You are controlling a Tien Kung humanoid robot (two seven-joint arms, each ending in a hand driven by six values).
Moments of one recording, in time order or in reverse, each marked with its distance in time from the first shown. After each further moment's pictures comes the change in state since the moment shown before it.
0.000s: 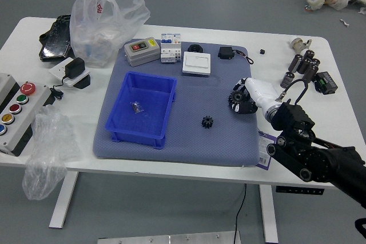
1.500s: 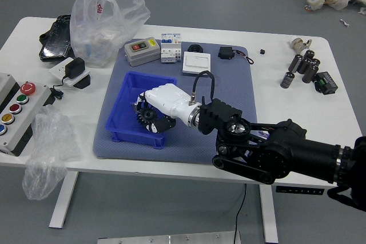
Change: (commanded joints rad) left arm -0.001 0.006 0.001 -0.002 0.008 -0.002 0.003; right arm 0.292 0.158 -0.434 0.210 0.052 0.071 0.051
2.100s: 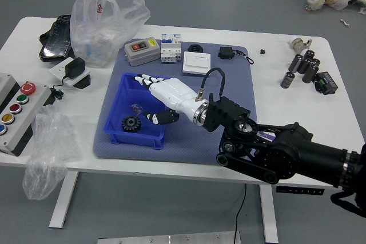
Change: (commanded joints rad) left arm 0.002 -0.001 0.017 0.003 -0.016 -0.001 -0.012; right arm -0.080 -0.055 0.122 0.070 0.031 -0.082 0.039
